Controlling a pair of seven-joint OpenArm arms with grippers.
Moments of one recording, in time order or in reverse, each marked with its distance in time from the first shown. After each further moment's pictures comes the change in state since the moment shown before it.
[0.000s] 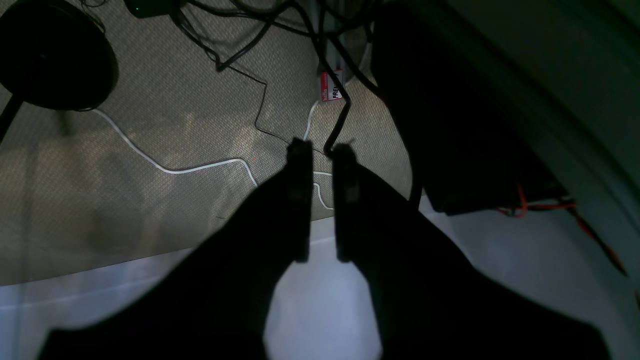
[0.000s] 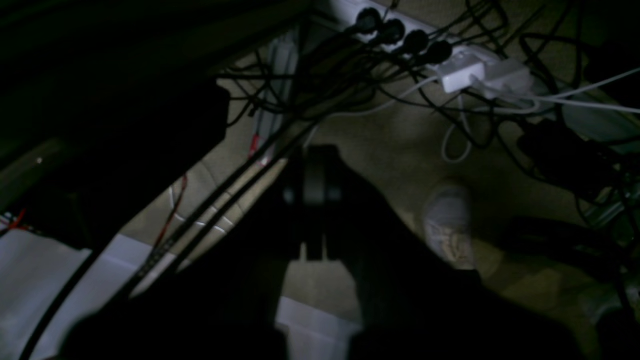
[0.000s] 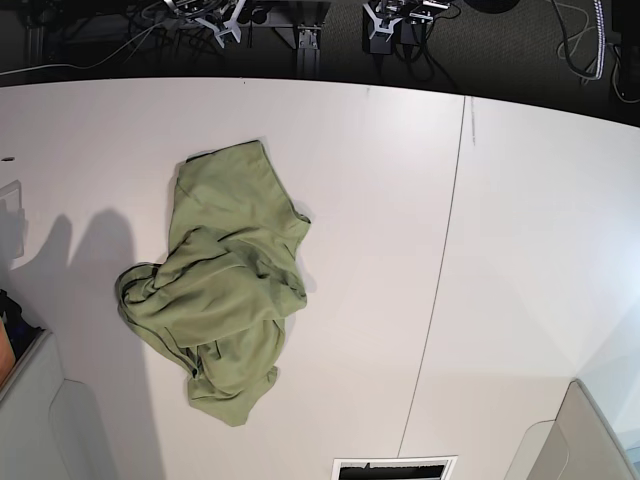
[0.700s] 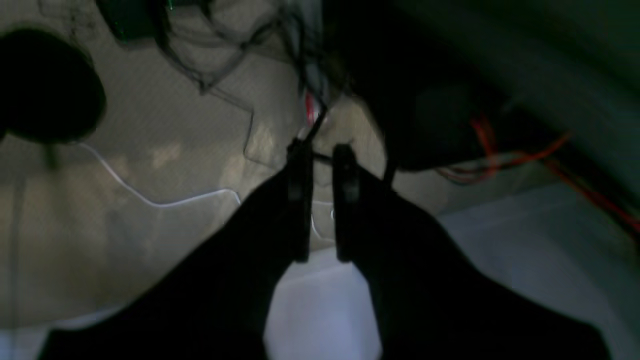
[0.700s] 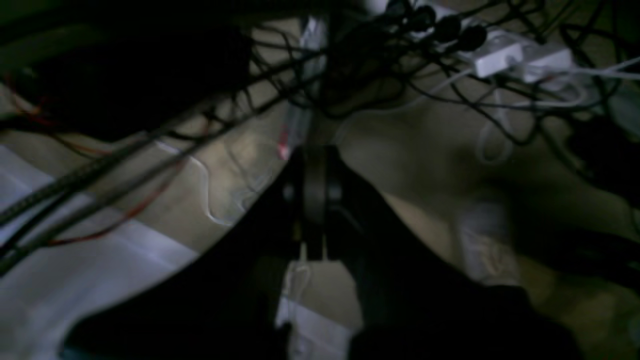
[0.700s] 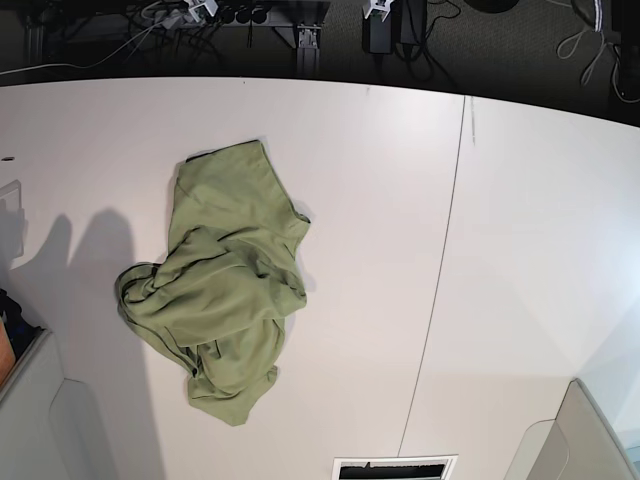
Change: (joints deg) left arm 17.4 -0.9 0.0 26.6 0.1 -0.2 -1.2; right arm -14.8 7.0 -0.1 18.8 8.6 12.1 0.4
